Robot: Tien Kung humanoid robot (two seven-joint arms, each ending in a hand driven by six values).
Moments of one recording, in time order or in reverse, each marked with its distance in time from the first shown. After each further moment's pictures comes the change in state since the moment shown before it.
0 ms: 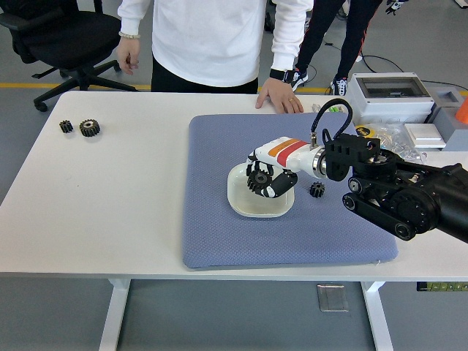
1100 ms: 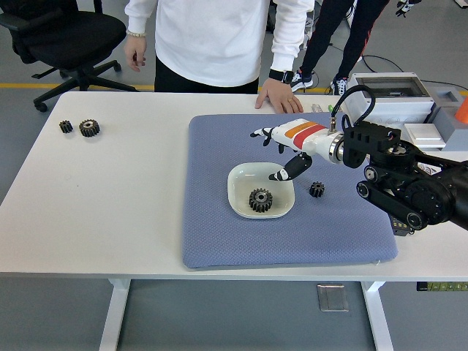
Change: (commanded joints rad) left arm 0.010 0.001 -0.004 0.000 0.012 -0.003 0.001; right arm 0.003 -0.067 0.101 -0.045 -0.016 -0.065 0.023
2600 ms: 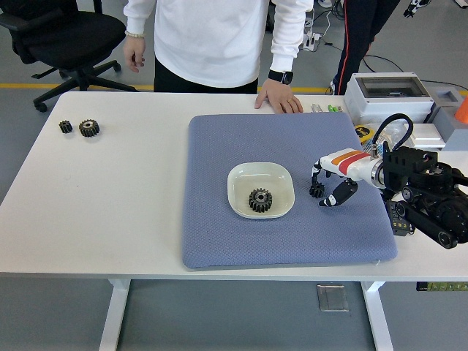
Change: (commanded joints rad) left arm -0.005 -0.001 0.001 0.000 0.000 -0.001 0.005; right arm -0.108 -0.049 -0.087 -0.105 -0.023 0.044 0.027
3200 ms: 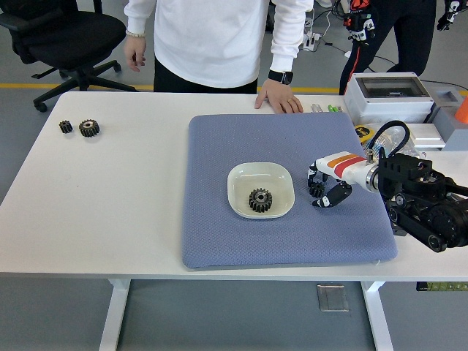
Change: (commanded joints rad) left arm -0.005 0.000 0.019 0.000 -0.013 -0.002 0.000; right arm -0.012 0.041 -0.042 -0.053 0.079 -0.062 0.012
